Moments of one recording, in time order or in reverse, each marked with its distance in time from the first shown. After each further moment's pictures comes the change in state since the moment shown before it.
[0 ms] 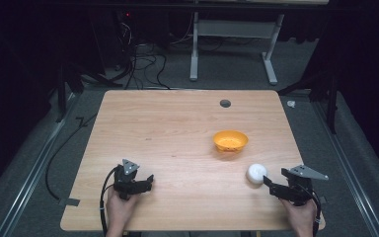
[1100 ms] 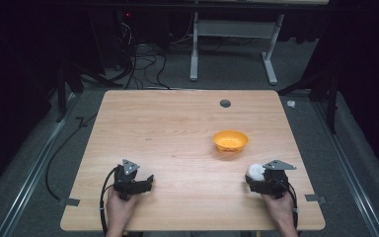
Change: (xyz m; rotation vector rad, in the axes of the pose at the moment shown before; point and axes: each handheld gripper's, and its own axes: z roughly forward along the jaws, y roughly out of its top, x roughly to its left) left arm 0.000 0.000 0.000 -0.001 0.000 0.001; right arm 0.026 0.005 0.054 0.123 -0.008 -0.079
